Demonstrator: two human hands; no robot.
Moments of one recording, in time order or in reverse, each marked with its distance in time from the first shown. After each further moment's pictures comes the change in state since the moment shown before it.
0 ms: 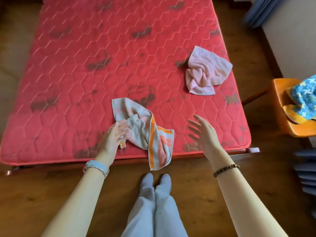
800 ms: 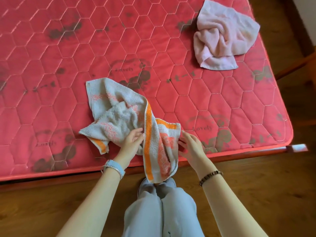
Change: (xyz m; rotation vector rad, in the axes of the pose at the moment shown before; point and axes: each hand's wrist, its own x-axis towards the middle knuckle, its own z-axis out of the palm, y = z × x) left_hand 0.153 -0.200 0.046 0.388 -0.155 -0.118; right_hand 0.169 0.219 0.005 0.041 0.075 0.267
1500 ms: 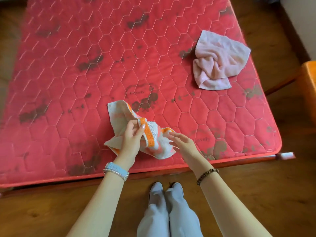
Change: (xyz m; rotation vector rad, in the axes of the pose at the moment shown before) left_hand -0.086 0.147 -0.027 -0.229 0.162 0.233; right_hand -0.080 -0.078 0.047 -0.228 -0.189 -0.141
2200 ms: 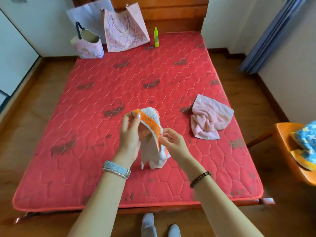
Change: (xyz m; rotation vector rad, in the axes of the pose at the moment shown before) left_hand -0.053 0.265 -0.004 -0.472 0.021 0.275; right_hand -0.125 -0.234 0.064 -0.119 -0.180 -0.609
